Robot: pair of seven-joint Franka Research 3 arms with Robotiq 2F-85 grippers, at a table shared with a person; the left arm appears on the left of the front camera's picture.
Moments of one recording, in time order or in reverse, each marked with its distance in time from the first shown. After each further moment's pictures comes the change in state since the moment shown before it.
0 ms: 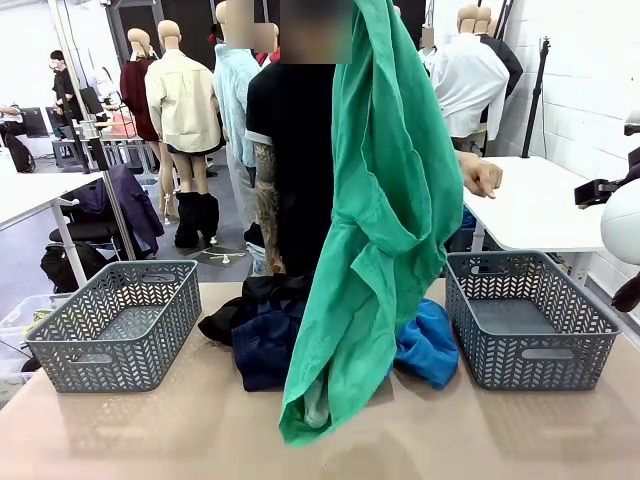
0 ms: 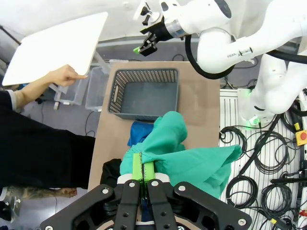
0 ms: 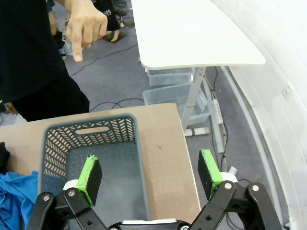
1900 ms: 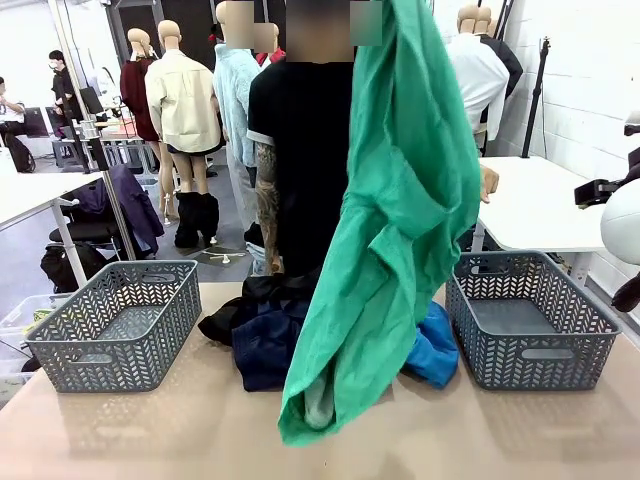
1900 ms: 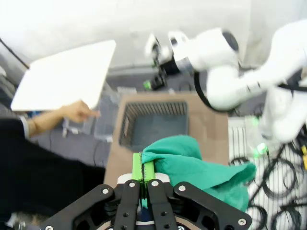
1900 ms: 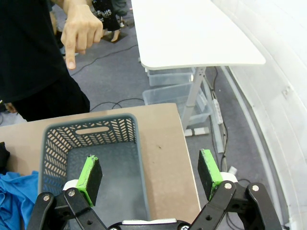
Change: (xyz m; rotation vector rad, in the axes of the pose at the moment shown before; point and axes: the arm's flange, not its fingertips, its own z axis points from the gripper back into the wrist) left arm 0.031 0.018 -0.016 0.041 -0.179 -0.011; right arm 0.000 0.000 0.000 0.000 0.000 0.000
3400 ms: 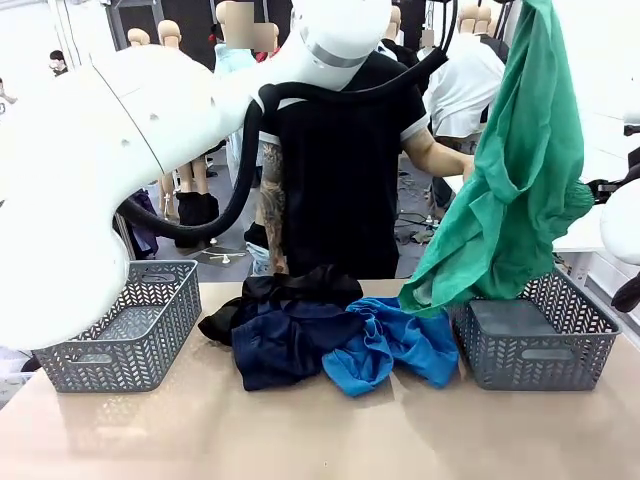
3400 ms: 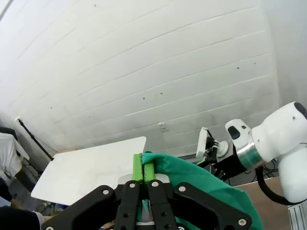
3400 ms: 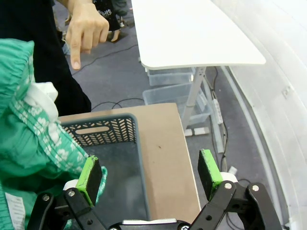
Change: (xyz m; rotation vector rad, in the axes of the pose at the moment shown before) left arm 0.003 0.055 -0.206 0.116 -0.494 -0.091; right arm 0.000 0.000 0.000 0.000 0.001 0.001
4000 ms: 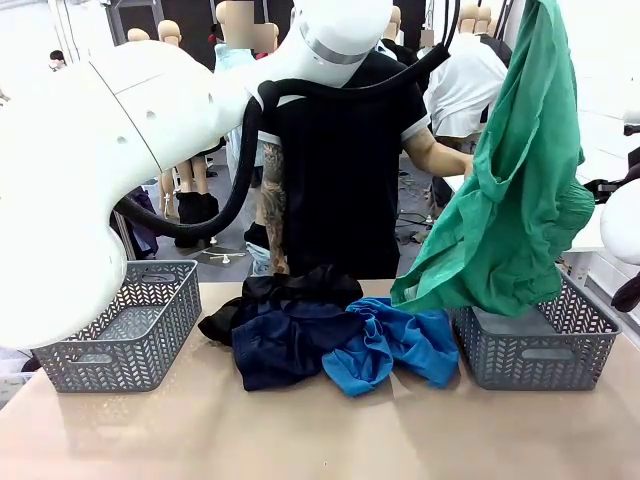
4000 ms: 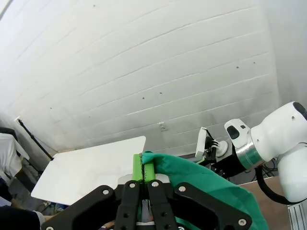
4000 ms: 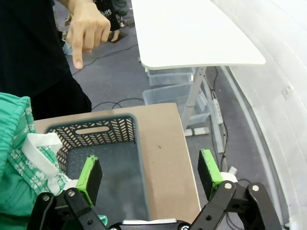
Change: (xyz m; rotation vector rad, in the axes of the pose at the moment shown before) left arm 0.000 0.000 0.000 -0.001 0.005 -0.003; right arm 0.000 0.000 0.000 0.000 0.000 0.000
